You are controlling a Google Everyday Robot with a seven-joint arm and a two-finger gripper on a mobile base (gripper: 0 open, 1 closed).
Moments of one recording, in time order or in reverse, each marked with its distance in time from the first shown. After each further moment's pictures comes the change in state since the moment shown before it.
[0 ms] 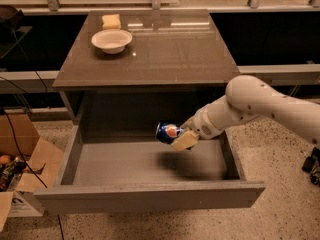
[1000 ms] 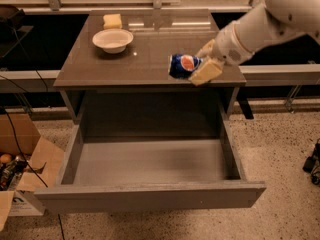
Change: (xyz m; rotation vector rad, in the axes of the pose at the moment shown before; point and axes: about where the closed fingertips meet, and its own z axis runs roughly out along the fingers) arm -0.125 -0.054 -0.179 0.158 -0.037 -0.289
